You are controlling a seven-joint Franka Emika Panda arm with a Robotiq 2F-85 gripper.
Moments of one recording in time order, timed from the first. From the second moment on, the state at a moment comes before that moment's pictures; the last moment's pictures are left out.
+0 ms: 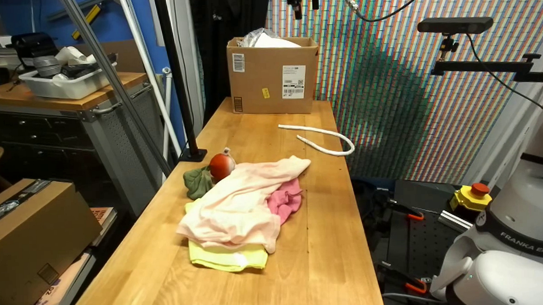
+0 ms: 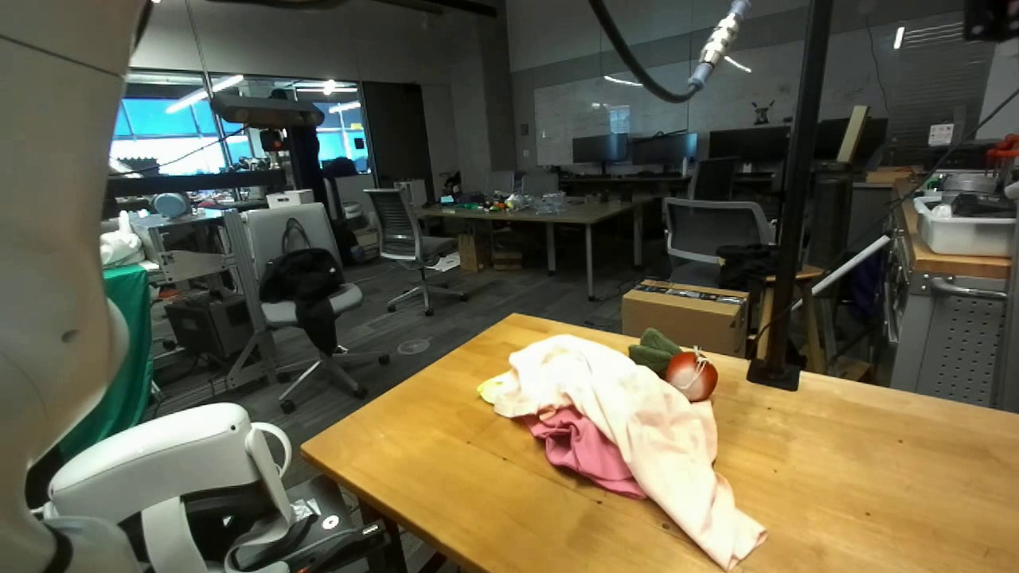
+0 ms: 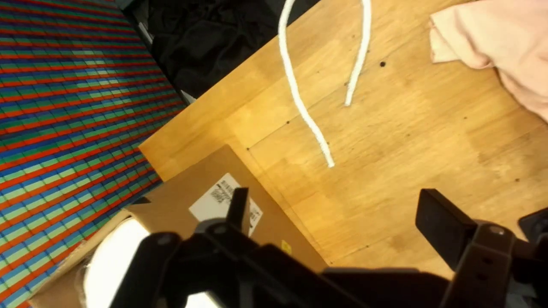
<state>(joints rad) -0.24 0.42 -0.14 -1.02 -0.21 1.46 -0.16</state>
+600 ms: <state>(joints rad) -0.10 0.16 0.01 -1.47 -0.15 1.48 -0.16</state>
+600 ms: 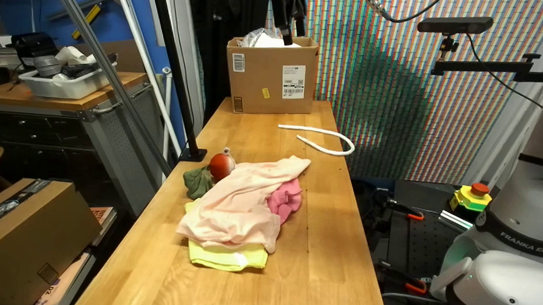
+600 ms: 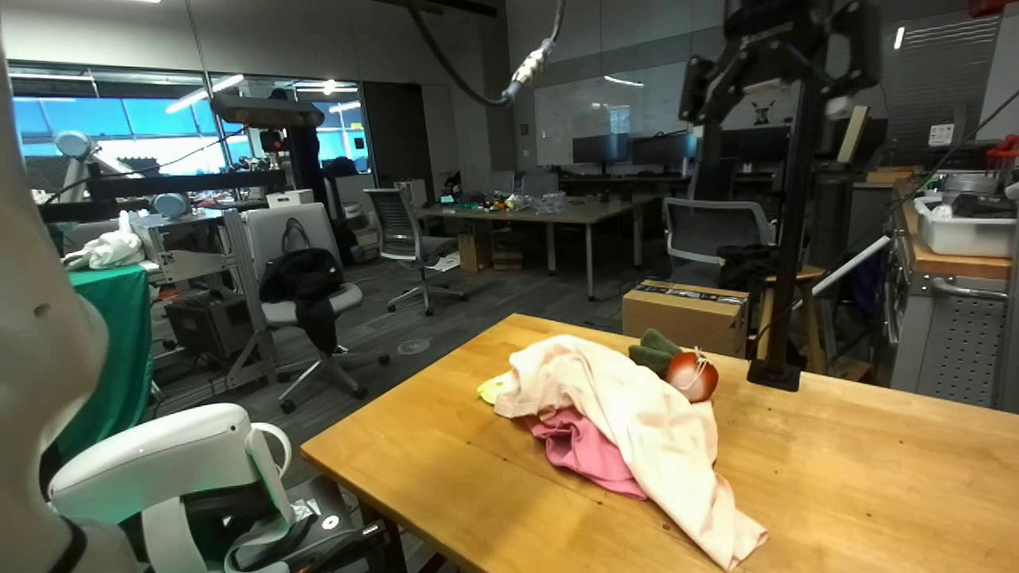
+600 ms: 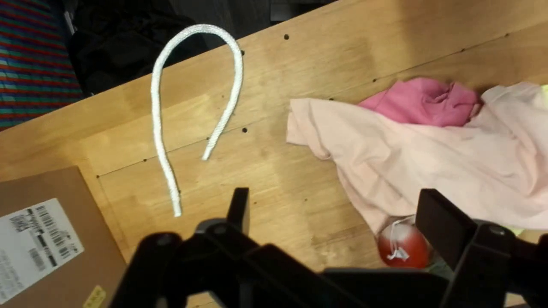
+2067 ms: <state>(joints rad) 0.10 0.23 0.06 -2.03 -0.39 2.15 0.00</state>
